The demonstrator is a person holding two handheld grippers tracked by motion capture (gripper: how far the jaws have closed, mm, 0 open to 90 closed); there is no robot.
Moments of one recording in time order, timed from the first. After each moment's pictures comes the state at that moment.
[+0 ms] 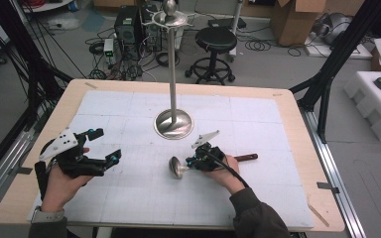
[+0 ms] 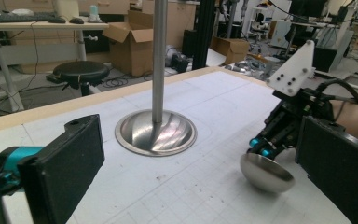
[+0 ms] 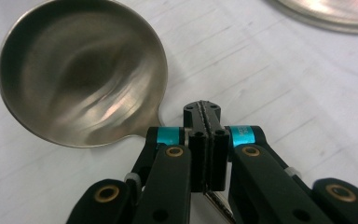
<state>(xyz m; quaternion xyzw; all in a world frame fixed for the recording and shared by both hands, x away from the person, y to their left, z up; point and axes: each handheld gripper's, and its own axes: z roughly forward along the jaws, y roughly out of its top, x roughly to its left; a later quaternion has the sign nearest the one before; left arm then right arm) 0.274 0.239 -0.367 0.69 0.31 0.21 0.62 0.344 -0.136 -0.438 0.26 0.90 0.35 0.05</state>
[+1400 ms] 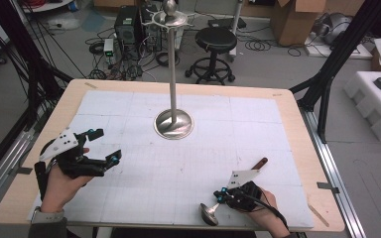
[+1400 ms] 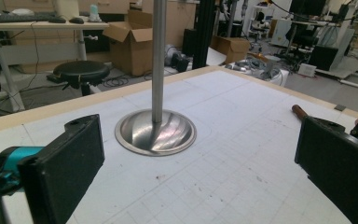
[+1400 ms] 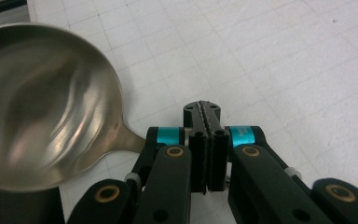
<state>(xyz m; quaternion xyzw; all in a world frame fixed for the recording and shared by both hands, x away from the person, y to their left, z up) 0.273 0.238 -0.366 0.69 0.31 0.21 0.62 0.243 -0.225 -0.440 0.21 0.90 0.36 0.06</state>
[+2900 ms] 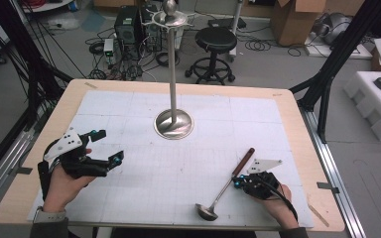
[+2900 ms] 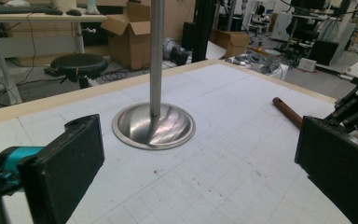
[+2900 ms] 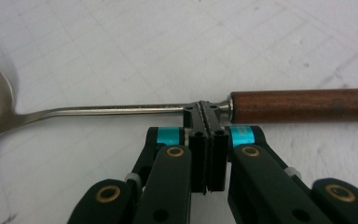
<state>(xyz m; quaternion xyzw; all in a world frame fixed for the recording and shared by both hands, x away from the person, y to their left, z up) 0.275 0.234 -0.370 0.70 0.31 0.21 0.61 0.271 -0.271 -0.443 0.31 0.87 0.37 0.10</state>
